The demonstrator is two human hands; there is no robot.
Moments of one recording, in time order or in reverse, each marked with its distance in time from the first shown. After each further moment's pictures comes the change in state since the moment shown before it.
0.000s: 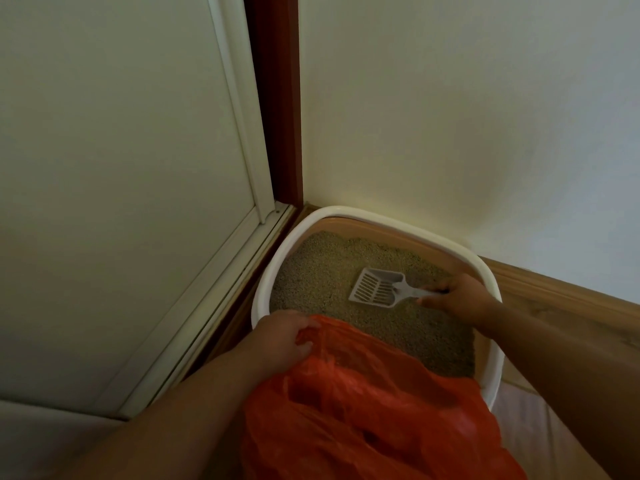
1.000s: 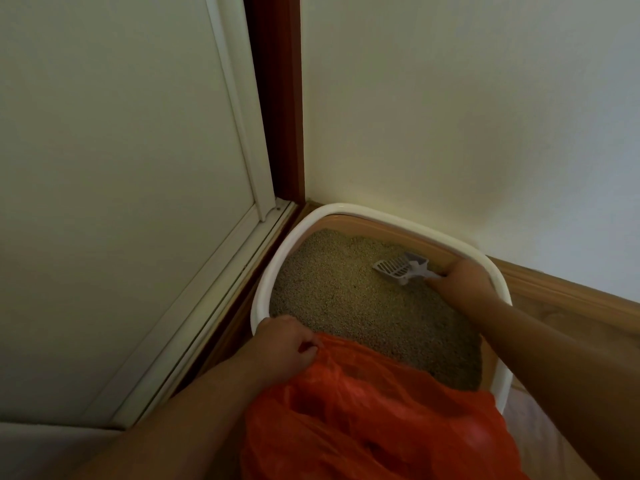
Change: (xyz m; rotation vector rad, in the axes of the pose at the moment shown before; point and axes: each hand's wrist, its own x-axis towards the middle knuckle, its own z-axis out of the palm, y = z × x) left_hand 0.001 0.006 0.000 0.104 -0.019 0.019; right_hand 0.029 -0.018 0.008 -0.114 0.248 0.145
